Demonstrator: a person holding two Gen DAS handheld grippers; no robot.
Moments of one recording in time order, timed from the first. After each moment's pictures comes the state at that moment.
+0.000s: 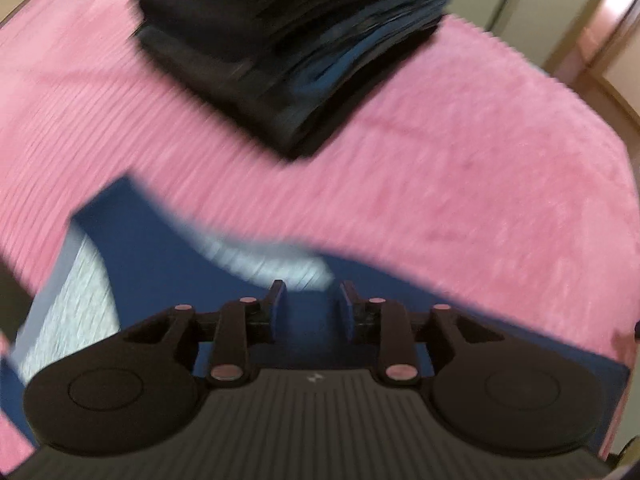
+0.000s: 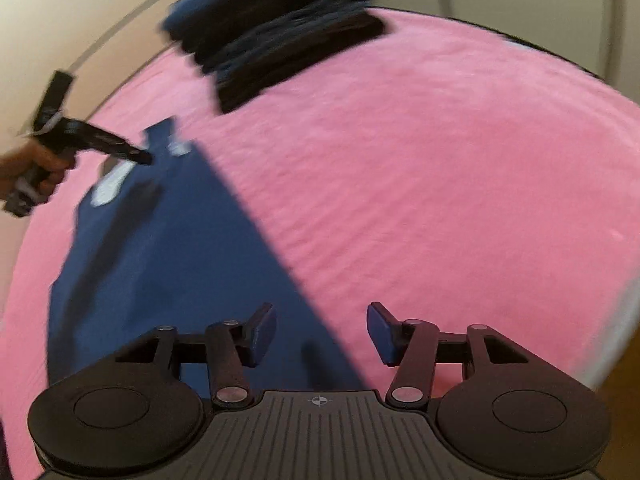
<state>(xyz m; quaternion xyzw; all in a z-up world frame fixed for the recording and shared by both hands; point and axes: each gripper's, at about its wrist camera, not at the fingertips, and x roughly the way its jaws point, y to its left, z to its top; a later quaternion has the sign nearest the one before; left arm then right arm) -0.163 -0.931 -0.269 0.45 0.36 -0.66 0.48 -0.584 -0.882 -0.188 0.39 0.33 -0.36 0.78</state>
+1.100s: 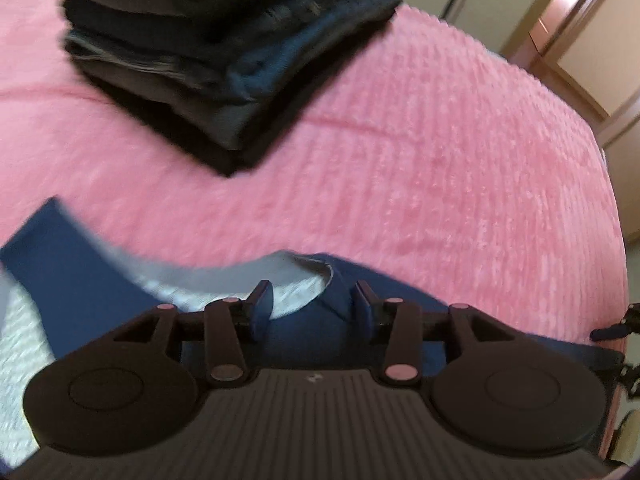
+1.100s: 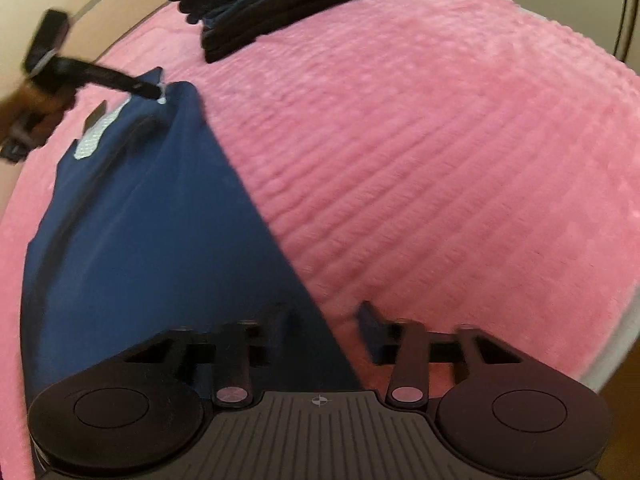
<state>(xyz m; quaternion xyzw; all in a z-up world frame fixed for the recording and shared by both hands) -0.181 -0.949 -0.288 0.43 0.34 -0.73 0.41 -0.587 -0.878 -0.221 0.39 0.38 -0.37 0.75</state>
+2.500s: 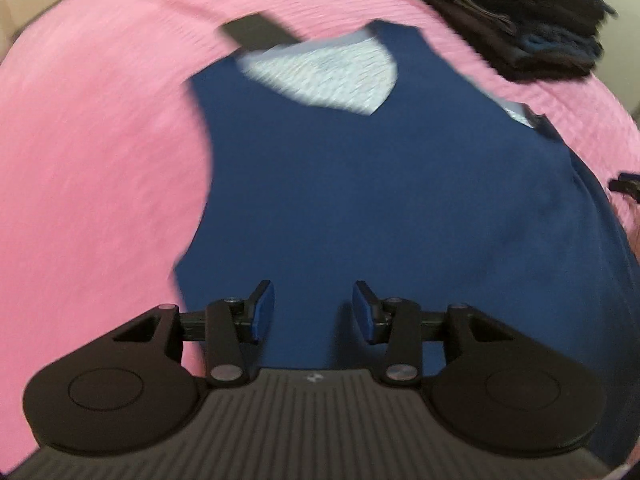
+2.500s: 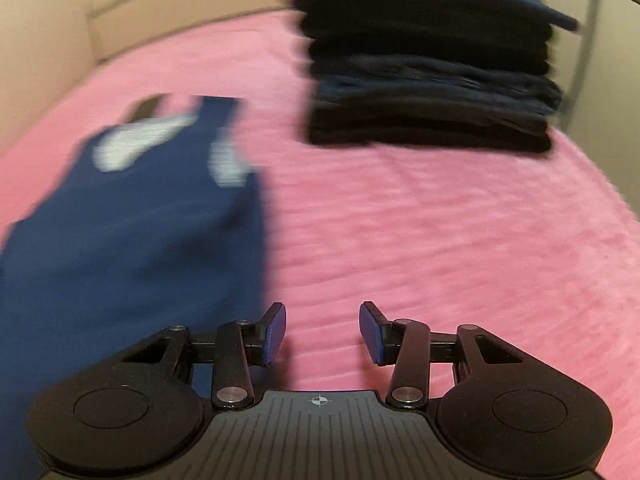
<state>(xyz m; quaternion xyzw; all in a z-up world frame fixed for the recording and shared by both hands) -0.016 -0.658 -0.273 0.31 0.44 -0.51 0.68 -0.430 -0.960 -0.207 0.19 0.39 -0.28 0.86</state>
